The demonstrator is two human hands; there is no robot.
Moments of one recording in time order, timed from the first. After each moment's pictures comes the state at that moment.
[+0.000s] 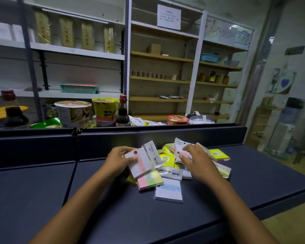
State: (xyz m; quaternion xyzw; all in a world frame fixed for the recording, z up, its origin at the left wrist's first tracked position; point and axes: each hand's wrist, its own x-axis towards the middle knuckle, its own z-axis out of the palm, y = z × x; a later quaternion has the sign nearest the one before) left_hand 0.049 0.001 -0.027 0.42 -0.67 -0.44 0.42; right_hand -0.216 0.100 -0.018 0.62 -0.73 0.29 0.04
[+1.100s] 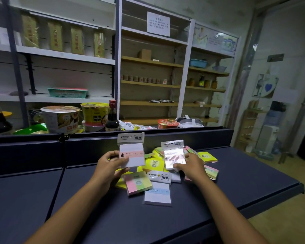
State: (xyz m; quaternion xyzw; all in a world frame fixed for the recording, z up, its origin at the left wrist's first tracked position) left_hand 0.037 0.018 -0.031 0.33 -0.46 -0.65 0.51; right_hand -0.232 0.089 -0.027 0.45 -0.79 0.41 -0.08
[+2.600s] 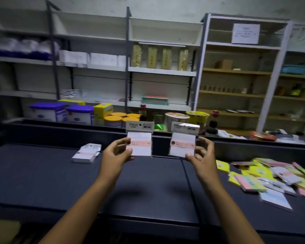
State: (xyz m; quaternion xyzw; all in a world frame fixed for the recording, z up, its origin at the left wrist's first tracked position) left_hand 0.415 0.125 0.009 0.37 -0.51 -0.37 0.69; right_hand 0.151 0.112 0.006 0.56 -0.42 0.65 -0.28
